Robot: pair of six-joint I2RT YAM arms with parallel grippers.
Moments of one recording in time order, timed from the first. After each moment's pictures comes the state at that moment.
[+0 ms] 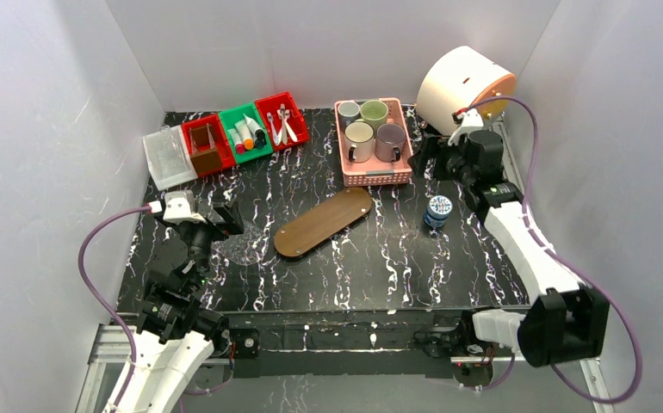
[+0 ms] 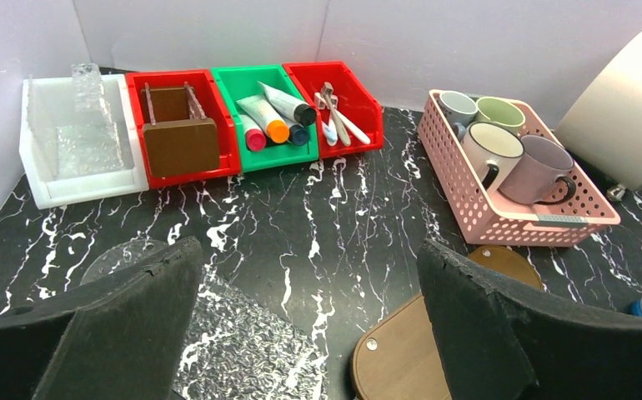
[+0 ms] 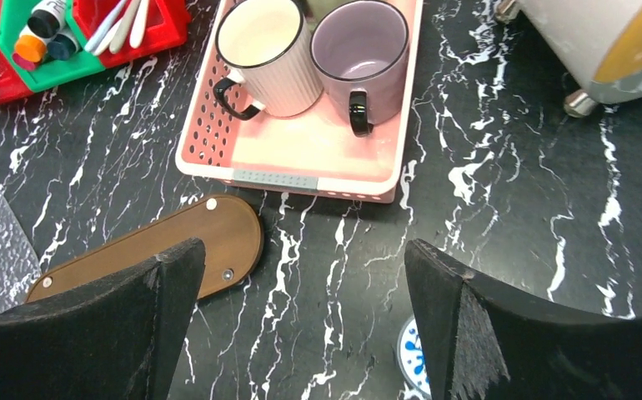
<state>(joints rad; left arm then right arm) -0.36 0.33 0.57 -0.22 -0.35 -0.17 0.20 1.17 0.97 -0.17 -0.18 0.21</state>
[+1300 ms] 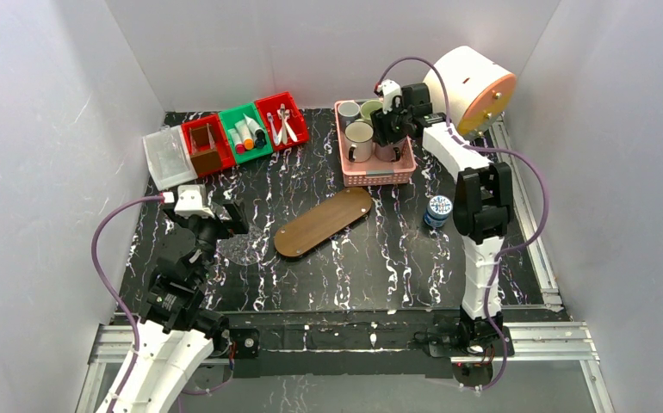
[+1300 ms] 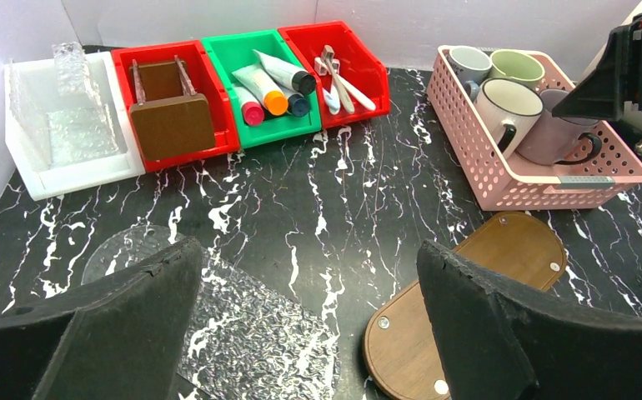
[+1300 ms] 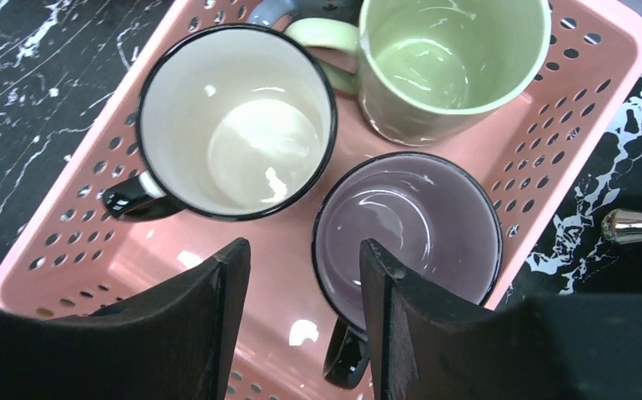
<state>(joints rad) -0.36 0.41 0.58 -0.24 -0.31 -0.13 0.30 2.15 1.85 -0.36 -0.32 -0.22</state>
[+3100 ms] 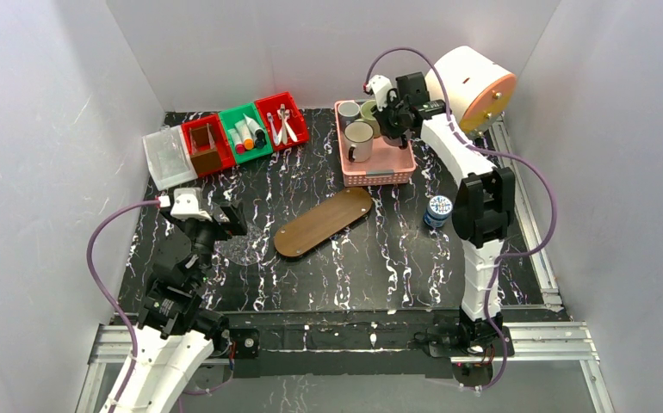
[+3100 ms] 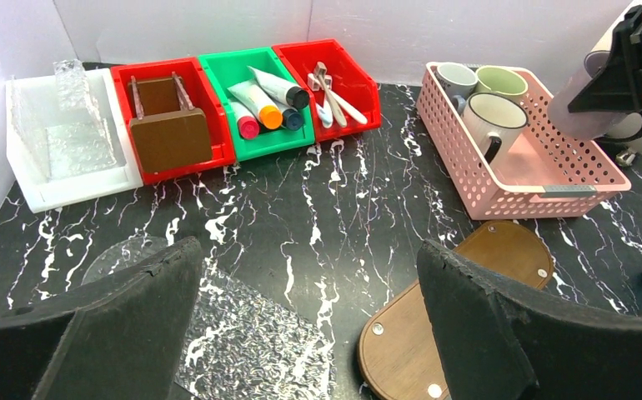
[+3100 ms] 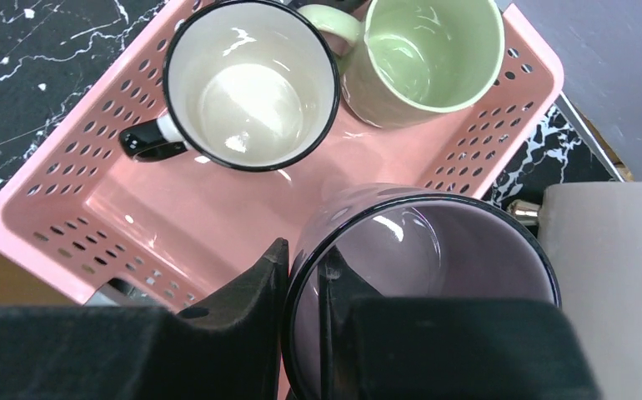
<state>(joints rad) -0.36 0.37 0.58 -0.24 -0.29 -0.13 0.34 2.15 2.01 -0.61 -0.22 -0.45</state>
